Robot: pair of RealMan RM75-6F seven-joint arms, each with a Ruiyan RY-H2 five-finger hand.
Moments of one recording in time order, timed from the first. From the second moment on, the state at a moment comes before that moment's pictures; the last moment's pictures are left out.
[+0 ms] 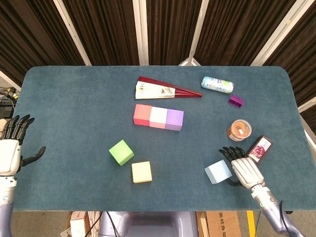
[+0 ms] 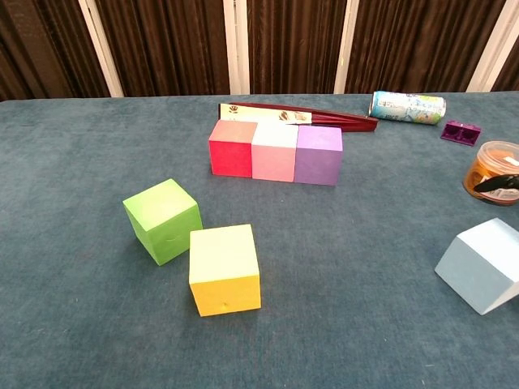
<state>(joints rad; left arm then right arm) -0.24 -1.28 -0.09 -1.48 1.43 1.62 -0.11 0.34 -1.20 0.02 -1.67 -1.44 1.04 -0.12</state>
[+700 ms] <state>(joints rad) -0.24 -1.31 -0.13 -1.47 1.39 1.56 -0.09 0.35 -1.17 0.01 -1.75 -1.35 1.01 -0.19</state>
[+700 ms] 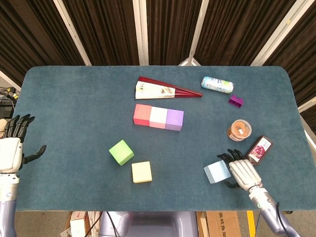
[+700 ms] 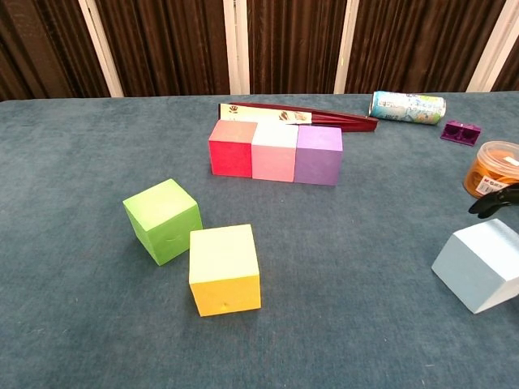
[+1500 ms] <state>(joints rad) -0.22 -1.31 -0.17 -1.45 1.40 1.57 -0.13 0.37 -1.17 0.00 -1.82 -1.28 1.02 -0.30</state>
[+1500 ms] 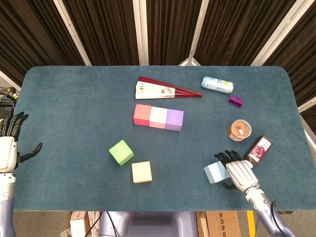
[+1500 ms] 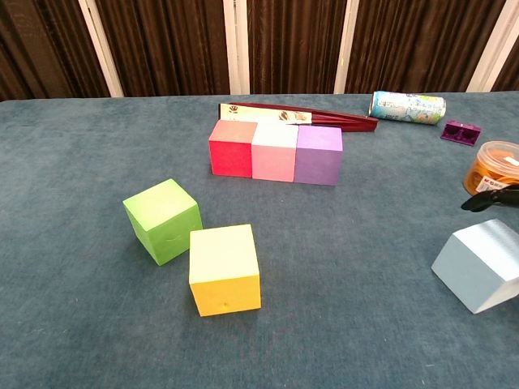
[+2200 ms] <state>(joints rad) -0.21 -1.31 -0.19 -1.47 1.38 1.54 -0.14 0.40 -1.20 0.01 -1.82 -1.26 1.02 -0.35</state>
